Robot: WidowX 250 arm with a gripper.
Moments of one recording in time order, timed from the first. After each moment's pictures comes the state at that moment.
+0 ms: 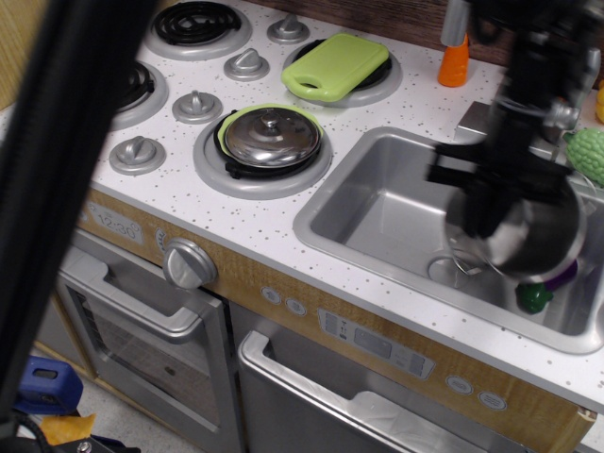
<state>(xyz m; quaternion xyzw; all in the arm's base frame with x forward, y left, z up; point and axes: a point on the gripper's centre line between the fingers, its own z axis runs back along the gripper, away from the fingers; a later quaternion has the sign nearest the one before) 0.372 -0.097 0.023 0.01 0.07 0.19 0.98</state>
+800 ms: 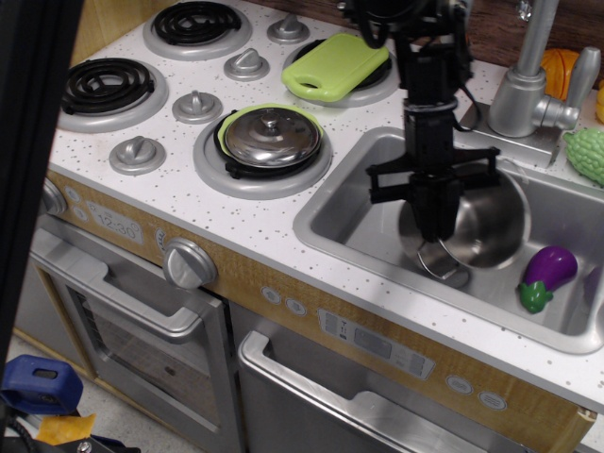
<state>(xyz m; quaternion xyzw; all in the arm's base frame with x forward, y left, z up) 0.365 -0.064 0.008 -0.11 0.12 0.32 0.93</state>
